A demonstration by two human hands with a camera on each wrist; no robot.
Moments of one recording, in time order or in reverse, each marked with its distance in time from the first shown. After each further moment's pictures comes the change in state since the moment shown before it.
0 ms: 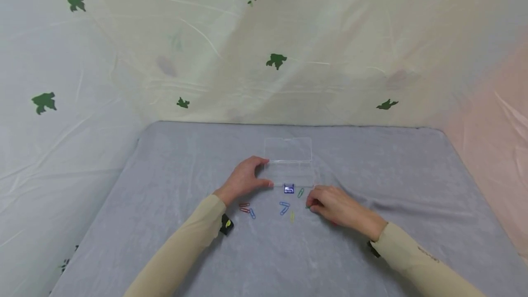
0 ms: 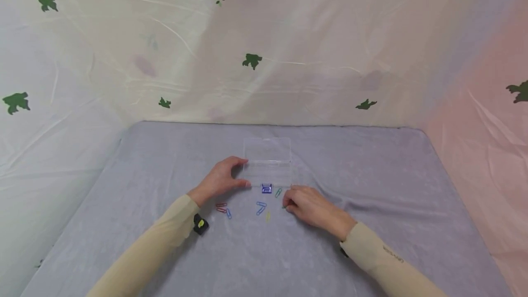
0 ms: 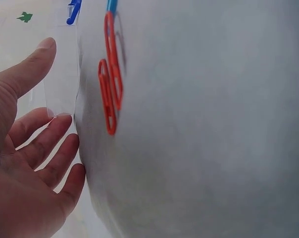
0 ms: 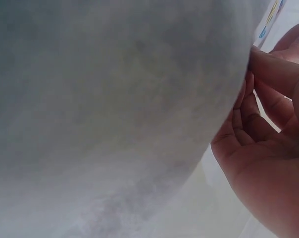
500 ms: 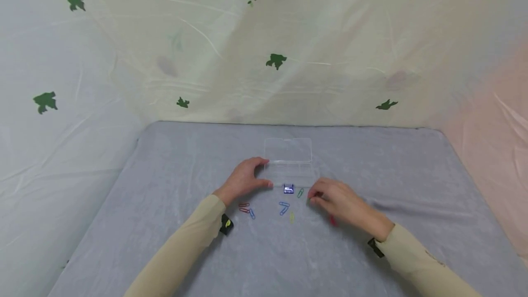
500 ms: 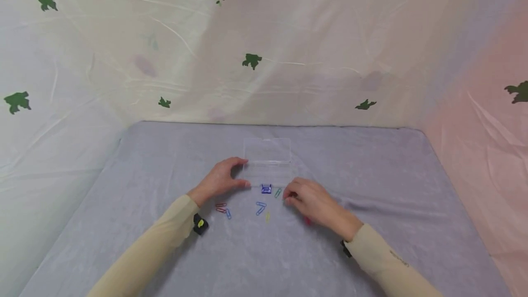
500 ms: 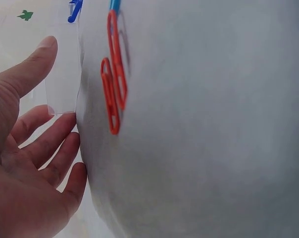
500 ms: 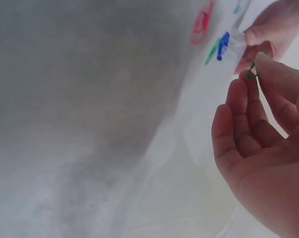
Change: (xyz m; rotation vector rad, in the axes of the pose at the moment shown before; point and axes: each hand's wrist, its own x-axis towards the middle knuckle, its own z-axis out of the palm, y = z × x) left_hand -0.001 0.001 0.000 -0.008 -0.016 -0.014; right_hand -0.004 -0.004 -0.015 0.020 0.116 0.006
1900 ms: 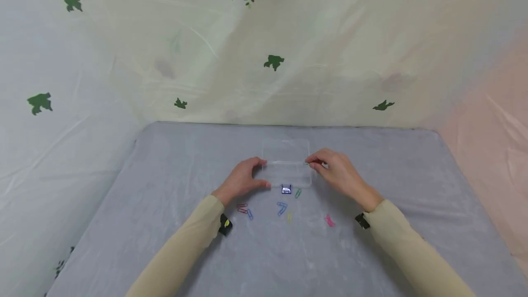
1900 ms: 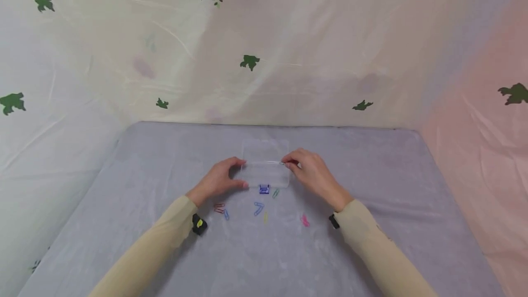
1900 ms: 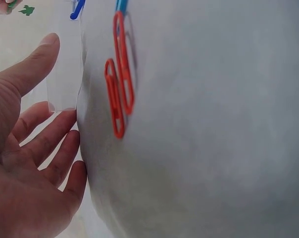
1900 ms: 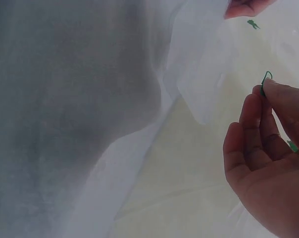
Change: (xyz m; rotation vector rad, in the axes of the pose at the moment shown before) left_hand 0.001 -0.002 -0.001 -0.054 -0.003 -0.001; right_hand 0.043 0.018 -0.028 0.093 0.201 0.103
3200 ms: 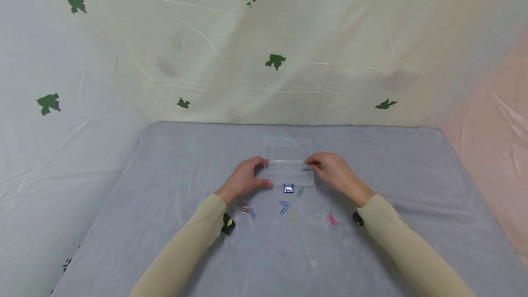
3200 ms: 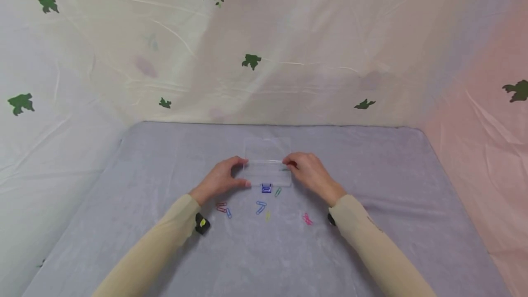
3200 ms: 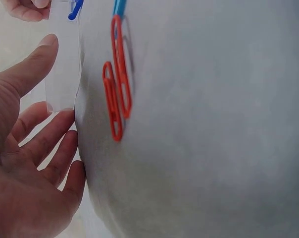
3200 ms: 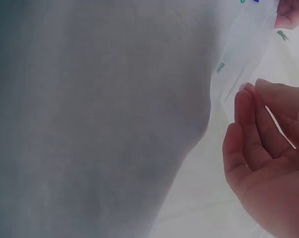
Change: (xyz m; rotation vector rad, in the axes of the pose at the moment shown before) left_hand -0.005 0.006 -0.001 -0.009 -0.016 -0.044; right_hand 0.009 0.015 0.022 -0.066 -0.089 0.046
